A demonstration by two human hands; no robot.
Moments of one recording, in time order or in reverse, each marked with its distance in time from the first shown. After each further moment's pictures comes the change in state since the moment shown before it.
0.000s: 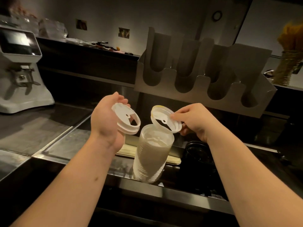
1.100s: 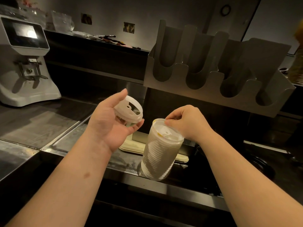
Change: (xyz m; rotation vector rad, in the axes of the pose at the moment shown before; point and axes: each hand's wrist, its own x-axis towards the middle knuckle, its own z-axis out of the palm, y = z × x) left_hand 0.007 0.012 -0.028 -0.171 -0.117 -0.358; right_hand 0.015 0.016 0.042 -0.356 0.029 -0.333
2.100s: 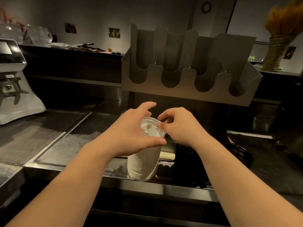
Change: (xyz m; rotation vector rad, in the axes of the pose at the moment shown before) left_hand 0.008 -0.040 0.037 1.649 -0.455 0.547; right_hand -0.036 0.008 -0.025 0.099 0.012 0.085
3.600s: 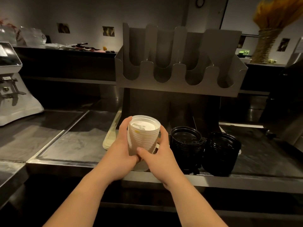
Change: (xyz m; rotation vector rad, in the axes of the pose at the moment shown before) left_hand -0.055 -0.030 0.054 -0.252 0.062 -0.142; right_hand -0.086 0.007 0.075 0.591 -0.009 0.143
